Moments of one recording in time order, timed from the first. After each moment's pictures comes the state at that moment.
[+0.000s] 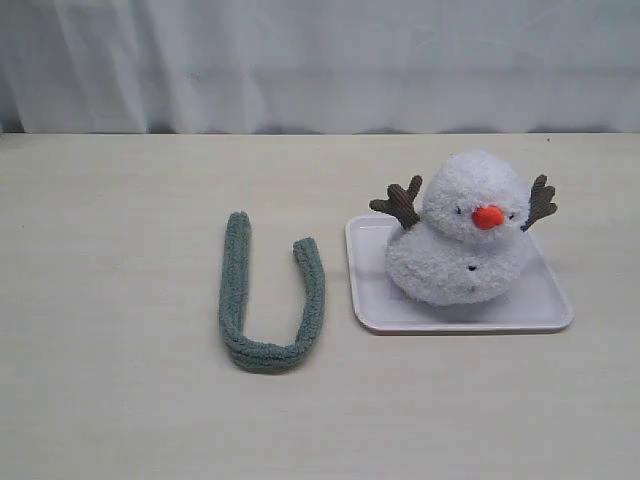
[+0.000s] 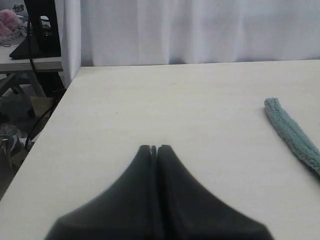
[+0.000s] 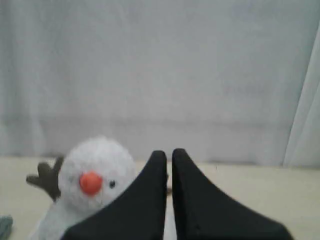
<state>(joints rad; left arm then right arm) -0.01 0.00 0.00 0.02 0.34 0.03 0.00 0.00 0.00 -0.06 -0.02 0.01</state>
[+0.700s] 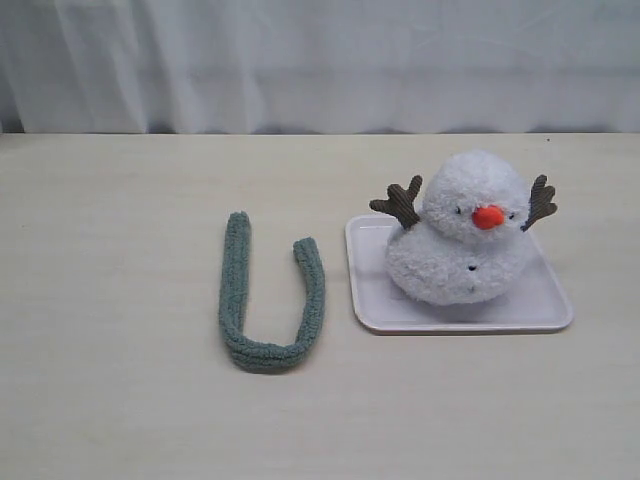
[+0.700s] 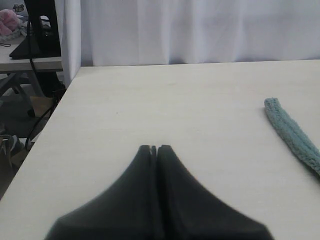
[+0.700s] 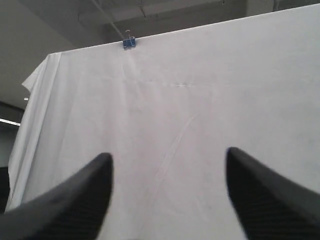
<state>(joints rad) -0.01 0.00 0.00 0.02 0.34 0.03 0.00 0.06 -0.41 -0.75 -0.27 0.88</state>
